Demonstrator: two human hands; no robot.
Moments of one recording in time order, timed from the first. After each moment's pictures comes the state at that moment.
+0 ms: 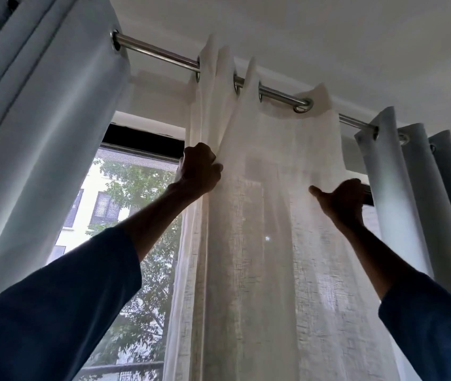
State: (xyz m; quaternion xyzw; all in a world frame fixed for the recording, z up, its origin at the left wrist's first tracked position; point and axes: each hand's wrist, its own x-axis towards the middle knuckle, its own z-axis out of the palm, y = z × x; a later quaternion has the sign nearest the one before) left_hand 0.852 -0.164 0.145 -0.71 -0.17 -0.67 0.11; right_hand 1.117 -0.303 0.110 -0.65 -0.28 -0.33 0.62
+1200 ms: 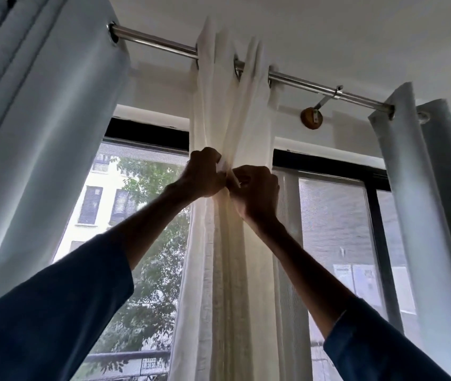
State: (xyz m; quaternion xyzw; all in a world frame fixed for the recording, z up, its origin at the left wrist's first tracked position) left_hand 0.853 -0.173 0.117 -0.77 -0.18 -0.60 0.14; right_hand 0.971 -0.231 0.071 -0.44 -0.51 -0.39 0.63
